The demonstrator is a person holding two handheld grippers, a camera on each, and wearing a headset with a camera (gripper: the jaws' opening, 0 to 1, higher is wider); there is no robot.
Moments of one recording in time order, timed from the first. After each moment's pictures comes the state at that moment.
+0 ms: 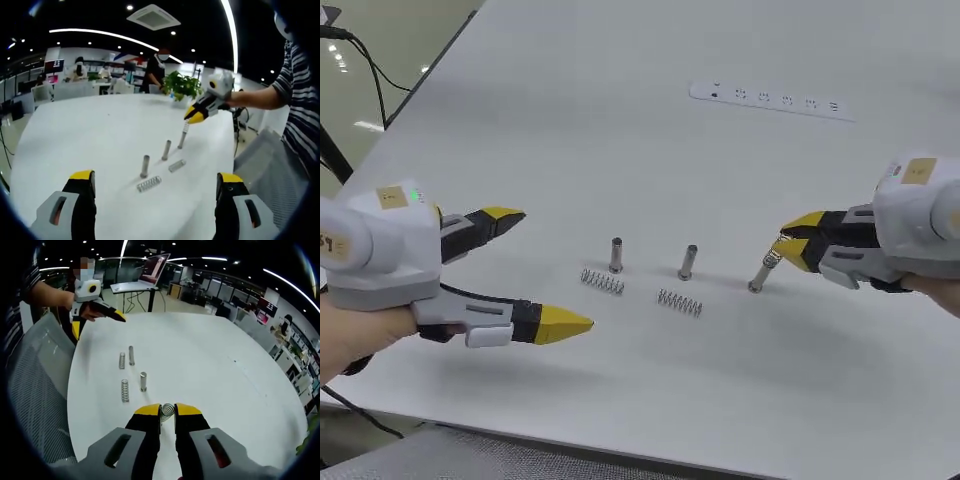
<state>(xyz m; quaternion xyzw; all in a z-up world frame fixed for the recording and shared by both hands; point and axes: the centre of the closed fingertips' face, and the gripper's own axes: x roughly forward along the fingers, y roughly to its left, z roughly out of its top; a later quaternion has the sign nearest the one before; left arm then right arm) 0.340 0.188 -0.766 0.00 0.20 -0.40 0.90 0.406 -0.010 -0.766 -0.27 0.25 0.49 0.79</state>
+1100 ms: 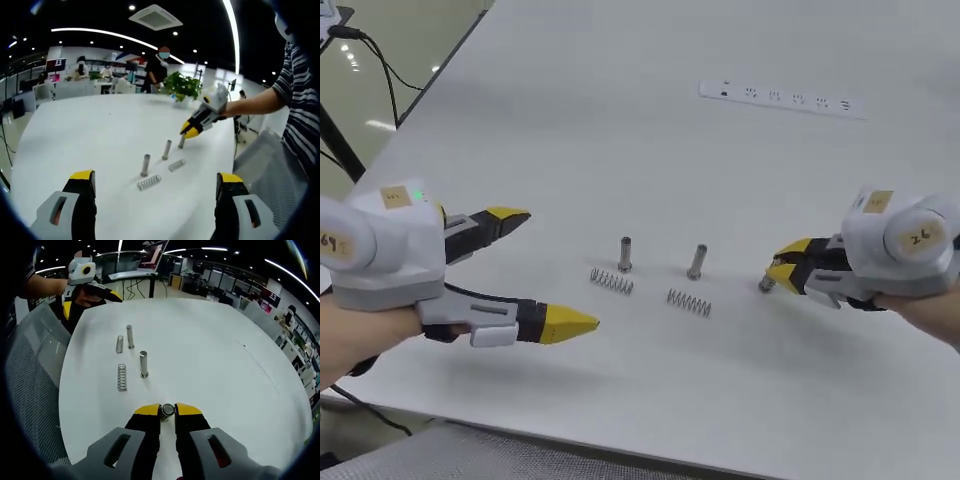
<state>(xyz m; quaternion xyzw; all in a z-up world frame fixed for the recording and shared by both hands) 0.337 0.191 -0.766 0.00 0.20 -0.39 0.90 0.406 -0.010 -0.815 -0.27 0.29 0.49 0.78</state>
